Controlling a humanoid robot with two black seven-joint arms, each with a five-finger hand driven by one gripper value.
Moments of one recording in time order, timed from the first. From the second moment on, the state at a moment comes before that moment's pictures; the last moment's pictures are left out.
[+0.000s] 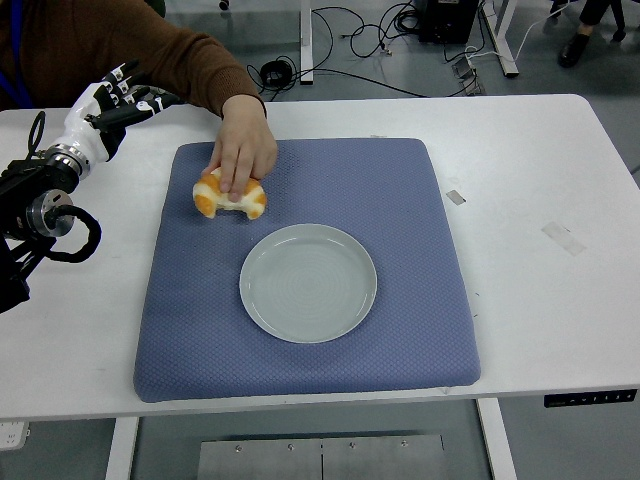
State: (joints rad) left arm -0.98 0.33 -0.40 -0.57 0.06 -0.04 -0.28; right arm -0.08 0.00 0.08 0.14 -0.10 -0.14 0.25
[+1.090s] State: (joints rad) left arm -0.97 0.33 -0.39 -0.57 0.06 -0.04 -0.29; right arm -0.08 0.00 0.08 0.14 -0.10 -0.14 0.25
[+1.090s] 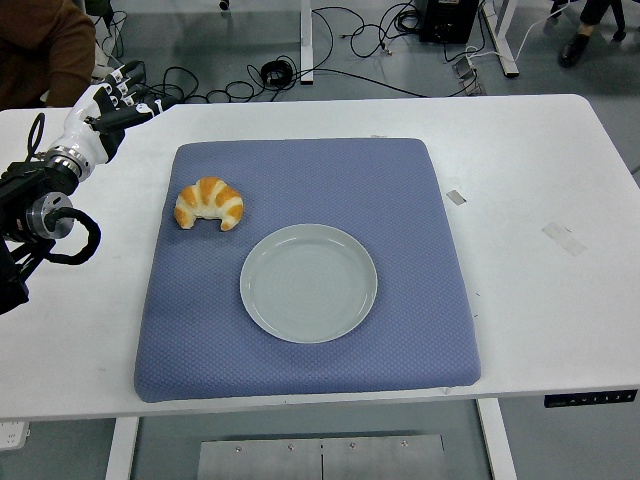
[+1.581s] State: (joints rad) left arm -1.05 0.36 -0.31 -0.62 0.17 -0.05 -0.29; right arm -0.08 0.00 0.08 0.14 -0.10 -0.13 0.25
